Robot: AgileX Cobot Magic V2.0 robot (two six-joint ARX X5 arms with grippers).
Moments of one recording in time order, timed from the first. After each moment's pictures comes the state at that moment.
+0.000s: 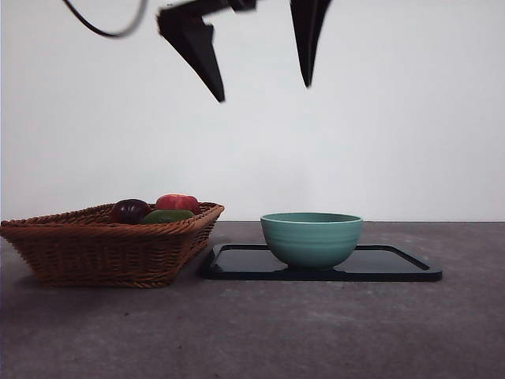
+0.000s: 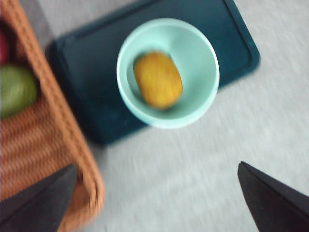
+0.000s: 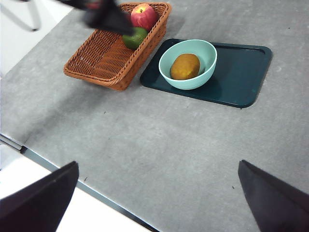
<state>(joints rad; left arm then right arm) -0.82 1.93 2.04 -1.24 -0.12 -0.32 0.67 0.32 0.97 -1.16 -0.03 0.38</state>
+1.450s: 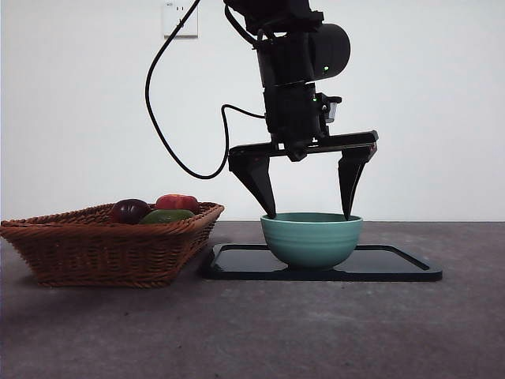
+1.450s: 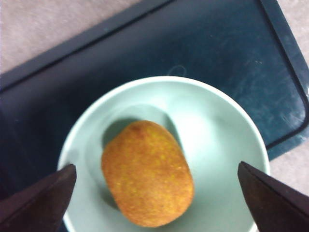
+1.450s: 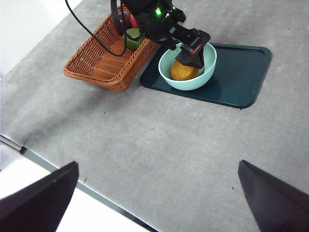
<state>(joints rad) -0.77 2.37 2.26 -1.09 -0.07 -0.25 0.67 0.32 0.97 -1.16 -0.03 0.38</state>
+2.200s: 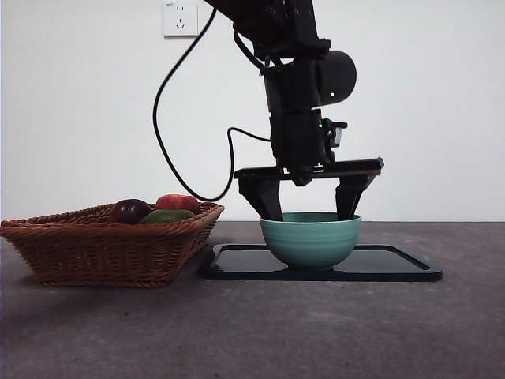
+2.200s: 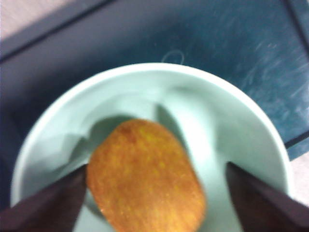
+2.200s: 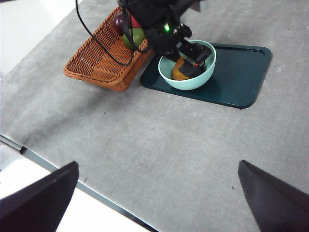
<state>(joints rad) -0.78 2.43 2.27 -1.08 -0.05 -0.25 0.67 0.32 0.97 -1.16 -0.03 0.38</state>
